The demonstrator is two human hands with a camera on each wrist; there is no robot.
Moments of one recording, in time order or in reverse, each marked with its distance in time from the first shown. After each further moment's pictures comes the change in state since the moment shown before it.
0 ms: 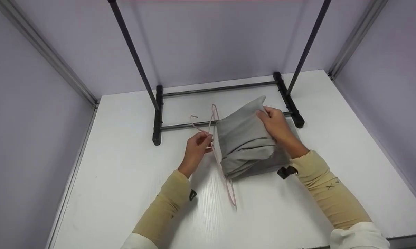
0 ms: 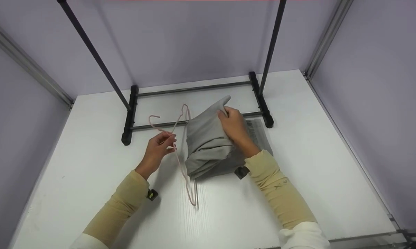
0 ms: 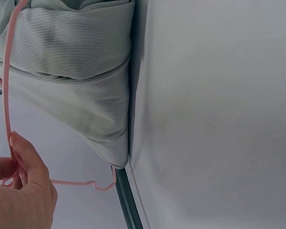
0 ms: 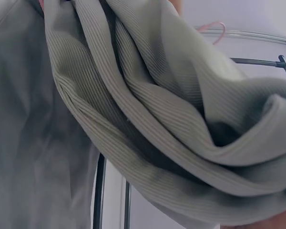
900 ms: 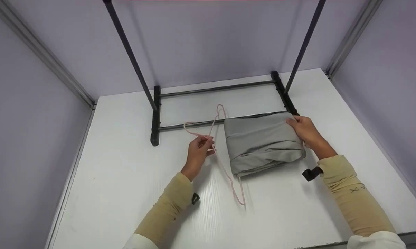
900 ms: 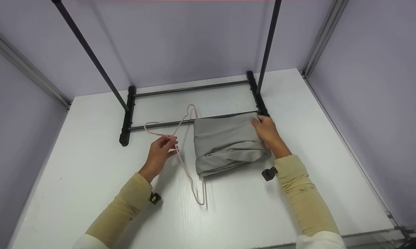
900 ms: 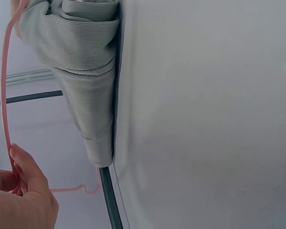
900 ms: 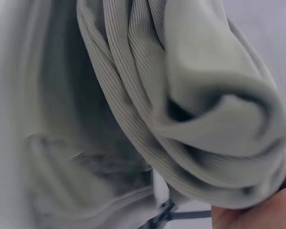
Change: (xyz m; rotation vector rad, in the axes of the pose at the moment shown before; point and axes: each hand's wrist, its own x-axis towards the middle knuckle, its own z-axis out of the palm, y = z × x) left_hand -0.004 -0.010 0.012 -0.098 0.066 -0.060; right_hand -0.013 0.076 -0.080 -0.026 -0.053 0.266
